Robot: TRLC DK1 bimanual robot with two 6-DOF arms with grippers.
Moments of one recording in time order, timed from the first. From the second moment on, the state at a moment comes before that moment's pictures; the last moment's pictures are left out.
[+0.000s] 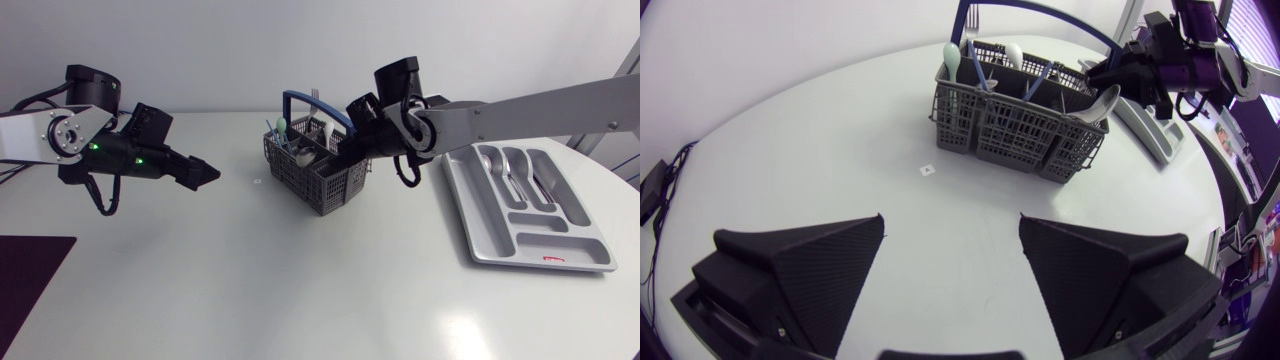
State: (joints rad) left arm -0.01 1.60 1.03 -0.28 0.43 0.35; right arm 0.43 1.93 1.30 -0.01 -0.08 -0.21
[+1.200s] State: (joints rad) left arm -0.19 1.72 1.09 -0.23 0.45 0.36; right arm 0.42 0.93 0.60 -0.32 -0.16 -0.25
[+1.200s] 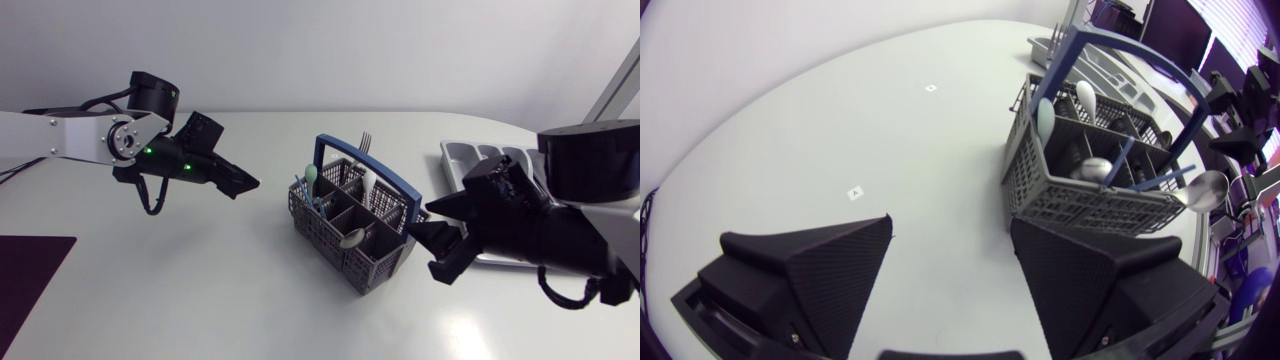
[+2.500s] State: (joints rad) left arm -0.27 2.07 1.38 -0.45 0.72 0.47; right arm 0.23 1.44 0.69 -0.21 -0.29 -0.31
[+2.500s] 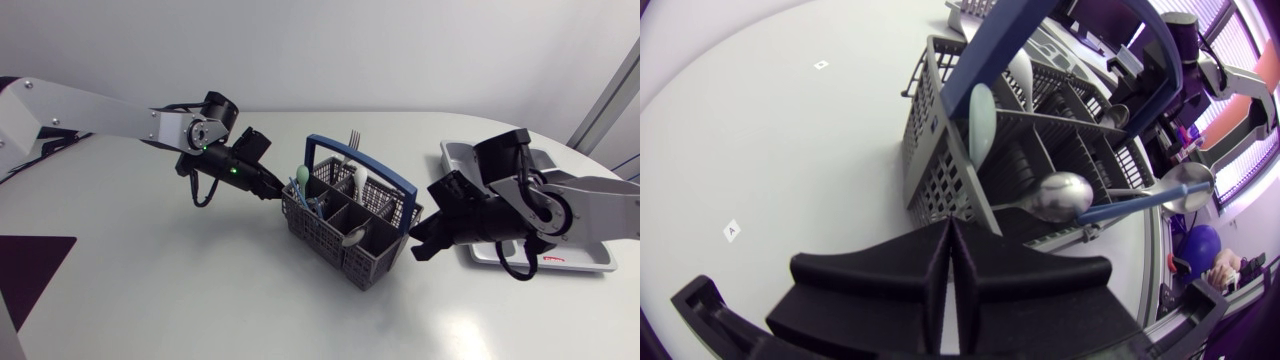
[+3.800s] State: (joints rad) left arm -0.12 1.71 0.95 -0.55 0.75 0.68; right arm 0.34 1.80 1.11 -0.18 -0.29 -0.23
